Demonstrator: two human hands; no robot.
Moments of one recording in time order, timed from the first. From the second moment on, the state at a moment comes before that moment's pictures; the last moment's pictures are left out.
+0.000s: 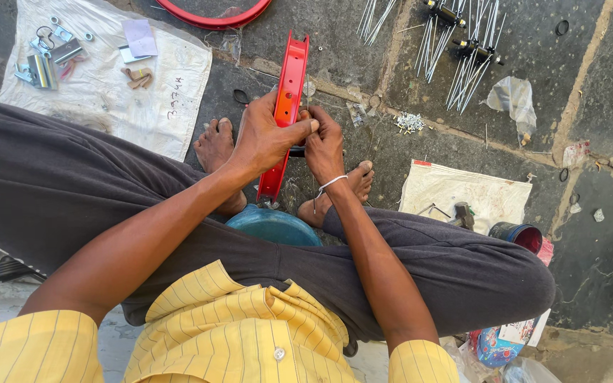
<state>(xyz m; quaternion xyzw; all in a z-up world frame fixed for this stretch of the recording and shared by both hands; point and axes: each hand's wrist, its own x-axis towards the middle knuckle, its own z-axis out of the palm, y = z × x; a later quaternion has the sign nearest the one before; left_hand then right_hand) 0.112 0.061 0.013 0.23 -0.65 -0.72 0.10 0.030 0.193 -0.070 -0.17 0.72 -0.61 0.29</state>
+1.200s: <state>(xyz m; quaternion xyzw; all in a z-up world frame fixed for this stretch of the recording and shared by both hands) 0.119 0.057 0.062 0.12 -0.66 -0.73 0.13 0.026 0.167 -0.001 -0.27 0.71 -0.63 0.14</state>
